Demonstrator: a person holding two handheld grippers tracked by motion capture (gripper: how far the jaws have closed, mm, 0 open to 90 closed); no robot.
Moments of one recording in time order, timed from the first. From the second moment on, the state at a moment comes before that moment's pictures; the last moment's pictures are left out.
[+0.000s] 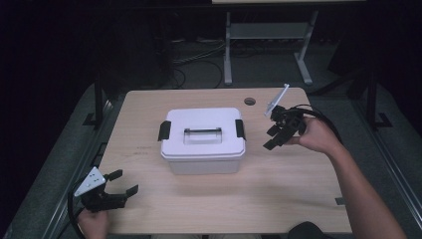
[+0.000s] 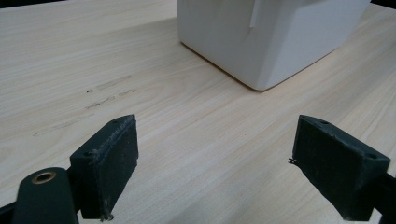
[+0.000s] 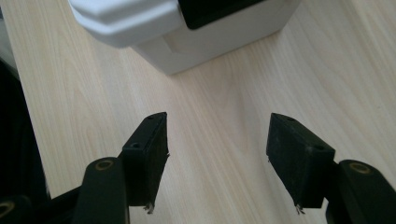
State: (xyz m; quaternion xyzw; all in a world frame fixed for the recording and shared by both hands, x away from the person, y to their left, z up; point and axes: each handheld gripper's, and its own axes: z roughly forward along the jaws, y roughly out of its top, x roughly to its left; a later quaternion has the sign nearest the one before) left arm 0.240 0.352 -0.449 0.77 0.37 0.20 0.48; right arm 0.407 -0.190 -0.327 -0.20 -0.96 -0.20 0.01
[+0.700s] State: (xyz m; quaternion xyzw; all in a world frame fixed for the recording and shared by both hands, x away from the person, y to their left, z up) left arm 0.240 0.351 -0.449 0.77 0.37 0.21 0.48; right arm 0.397 -0.205 -0.346 -0.21 -0.96 -0.20 0.02
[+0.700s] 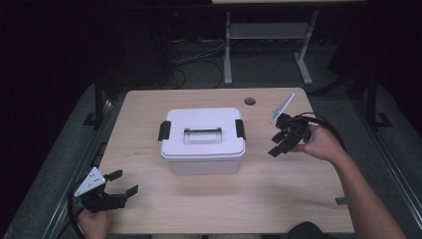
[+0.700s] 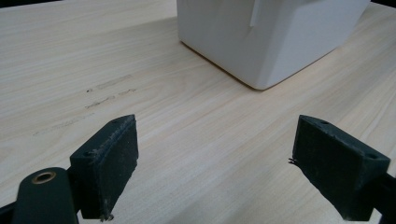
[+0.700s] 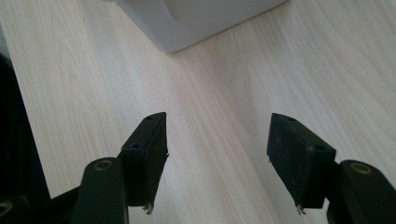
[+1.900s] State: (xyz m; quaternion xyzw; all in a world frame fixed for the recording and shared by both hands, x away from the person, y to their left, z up) left arm 0.241 0.349 -0.450 0.77 0.37 0.20 0.48; right arm 0.382 -0.231 -0.381 -0.24 -0.95 -0.21 0.04
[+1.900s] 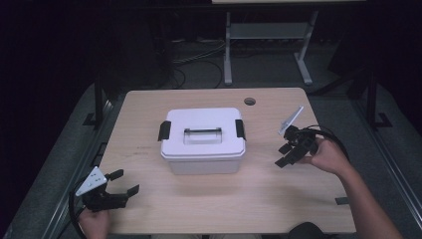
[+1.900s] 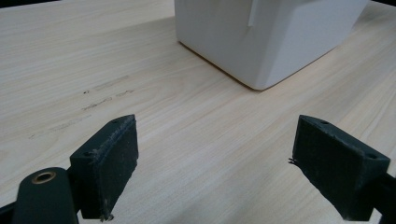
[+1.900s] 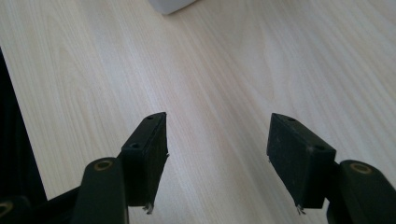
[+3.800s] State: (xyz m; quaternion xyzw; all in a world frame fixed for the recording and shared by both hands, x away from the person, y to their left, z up) left arm 0.239 0.348 -0.449 0.77 0.37 0.21 0.47; right arm 0.337 -0.272 -0.433 -0.28 -0.93 -0.23 0.07
